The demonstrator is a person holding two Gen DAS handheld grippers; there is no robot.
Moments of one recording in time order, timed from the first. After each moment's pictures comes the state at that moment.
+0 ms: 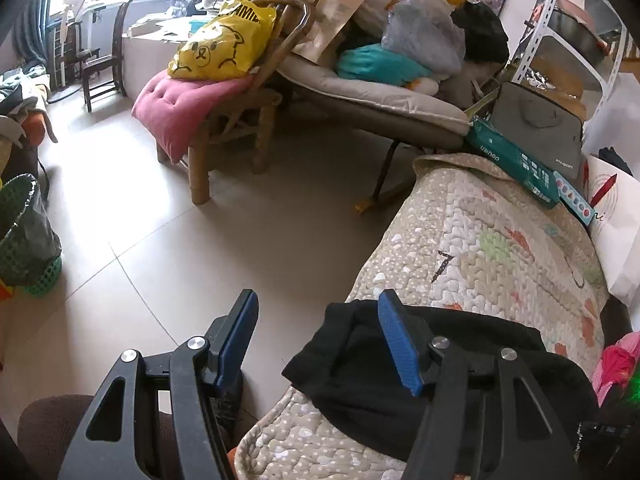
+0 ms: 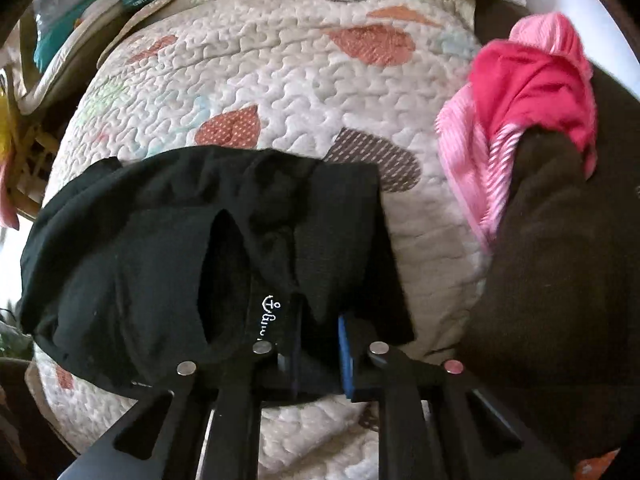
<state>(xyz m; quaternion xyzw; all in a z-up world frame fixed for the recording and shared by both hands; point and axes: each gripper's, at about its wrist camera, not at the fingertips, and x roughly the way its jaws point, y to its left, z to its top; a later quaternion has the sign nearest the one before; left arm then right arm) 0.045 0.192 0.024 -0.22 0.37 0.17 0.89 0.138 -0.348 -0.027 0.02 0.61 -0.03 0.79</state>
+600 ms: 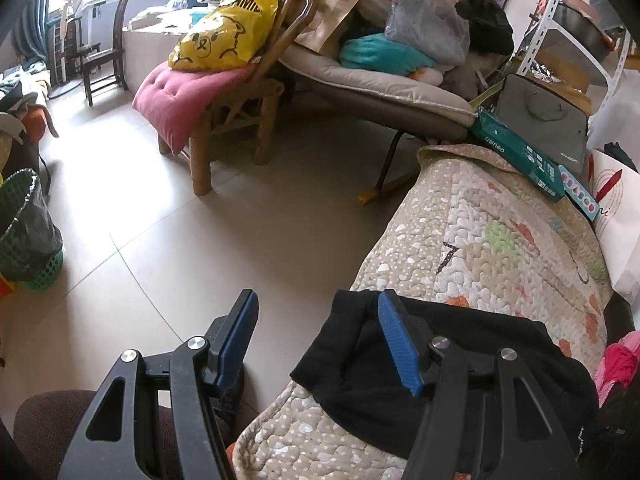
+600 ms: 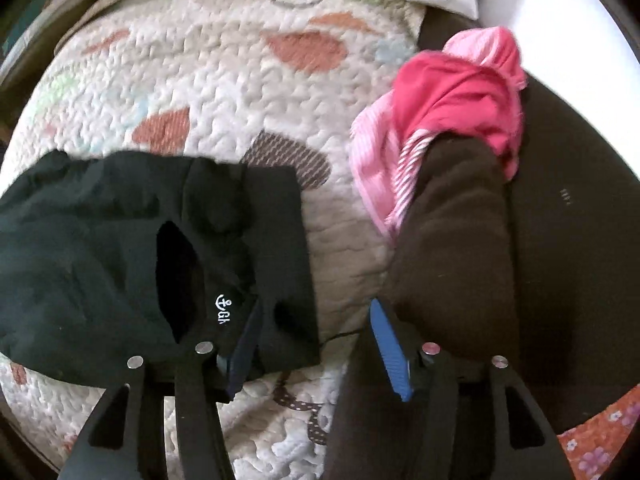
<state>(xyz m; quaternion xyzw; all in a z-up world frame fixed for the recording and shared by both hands) 0.050 0.191 0.017 -0.22 0.38 0.17 0.88 0.126 -0.367 0.003 -0.05 0.61 -0.12 0.78</state>
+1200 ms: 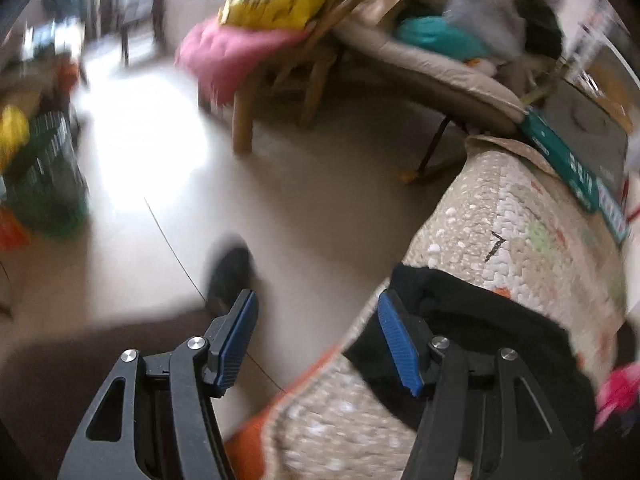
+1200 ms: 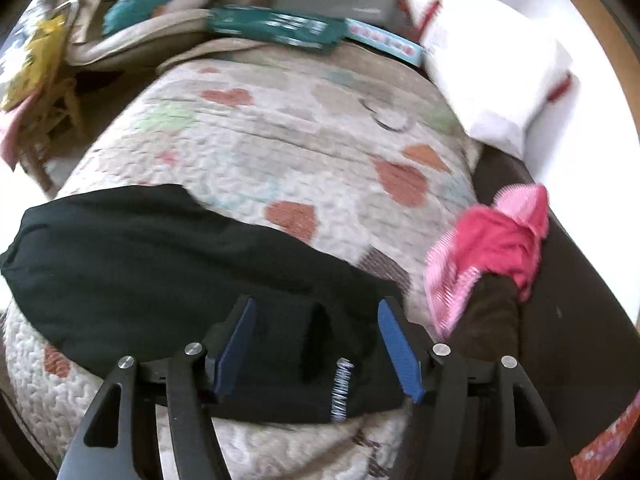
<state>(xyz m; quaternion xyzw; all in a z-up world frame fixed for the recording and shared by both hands) 0.034 0.225 -0.017 -0.29 0.43 0.21 0.83 0.115 -0.246 0.053 -0.15 0.49 -0.01 0.86</state>
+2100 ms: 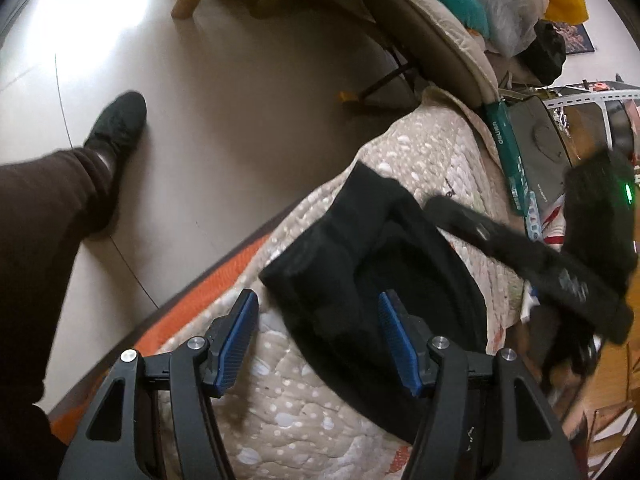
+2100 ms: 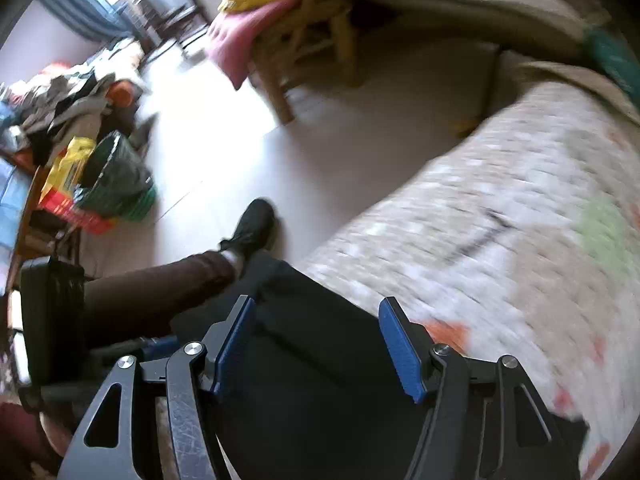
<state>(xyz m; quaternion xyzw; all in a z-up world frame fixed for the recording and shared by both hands) 0.039 0.219 -0.106 -0.50 0.46 0.04 0.74 0.216 0.086 -0.043 -0.16 0.55 0.42 0.70</state>
